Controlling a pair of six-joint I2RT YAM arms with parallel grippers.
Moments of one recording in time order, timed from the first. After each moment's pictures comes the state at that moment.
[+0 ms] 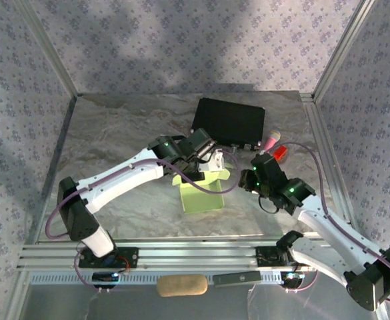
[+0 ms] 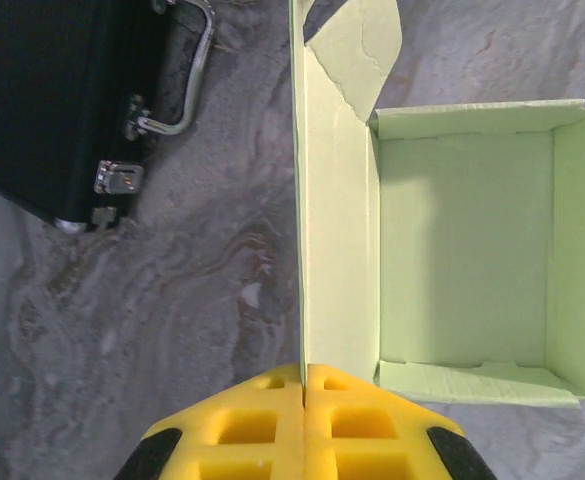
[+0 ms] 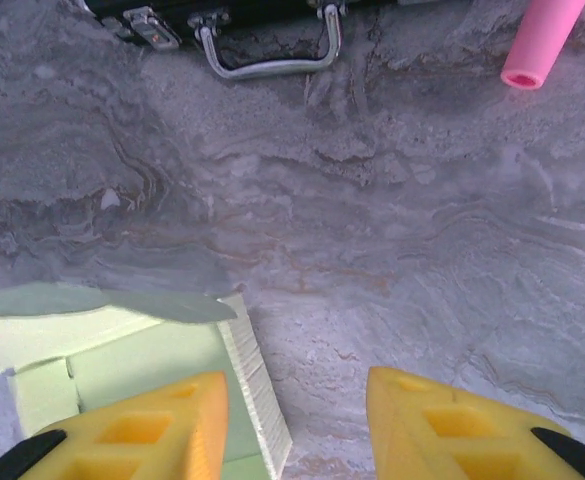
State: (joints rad) left arm -1.02 1.63 1.58 -1.04 -0.23 0.55; right arm 0.61 0.90 0.75 -0.70 0.11 0.75
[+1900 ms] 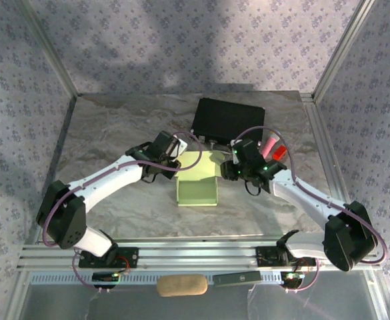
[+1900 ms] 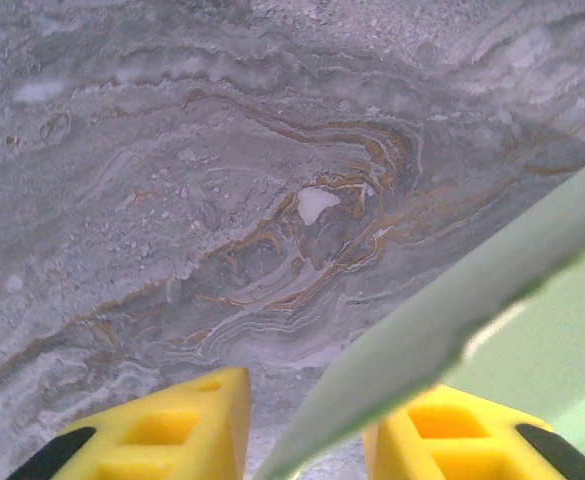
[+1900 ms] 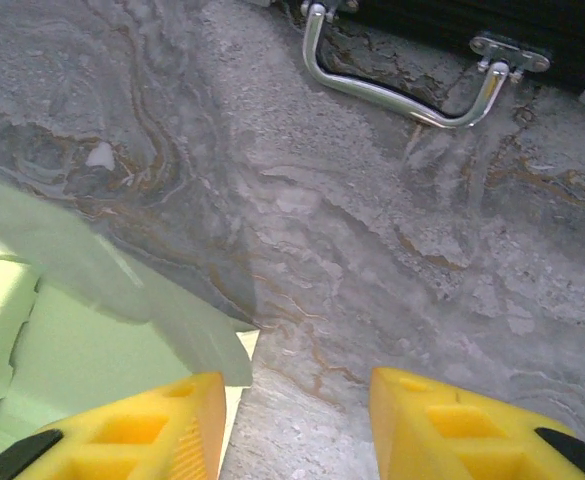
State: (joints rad) left arm -0.71 1.48 1.08 -0.60 -0.14 -0.02; right arm 0.59 1.27 0.84 -0.45 0.02 0.35
